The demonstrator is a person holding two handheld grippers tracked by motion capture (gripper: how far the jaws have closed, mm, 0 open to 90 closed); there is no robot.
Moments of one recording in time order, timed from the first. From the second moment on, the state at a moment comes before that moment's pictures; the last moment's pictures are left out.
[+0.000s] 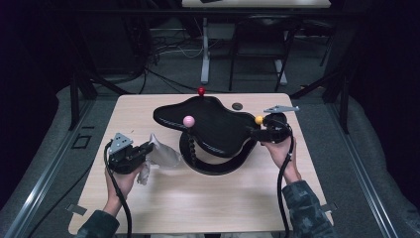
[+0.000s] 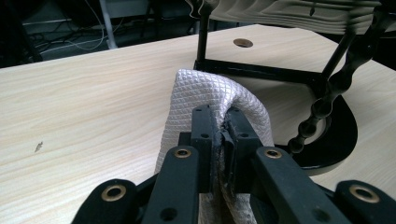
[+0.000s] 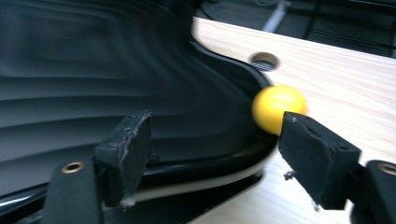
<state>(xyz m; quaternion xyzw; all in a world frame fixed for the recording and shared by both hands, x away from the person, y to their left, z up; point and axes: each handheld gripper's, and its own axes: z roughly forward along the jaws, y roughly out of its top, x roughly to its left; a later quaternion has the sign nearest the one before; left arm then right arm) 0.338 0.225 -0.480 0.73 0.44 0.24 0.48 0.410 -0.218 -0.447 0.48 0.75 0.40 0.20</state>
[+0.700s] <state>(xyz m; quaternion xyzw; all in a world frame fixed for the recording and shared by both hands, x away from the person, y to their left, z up) 0.338 0.219 -0.482 0.73 0.43 0.23 0.47 0.336 -0.141 -0.379 0.35 0.80 0.47 0.14</state>
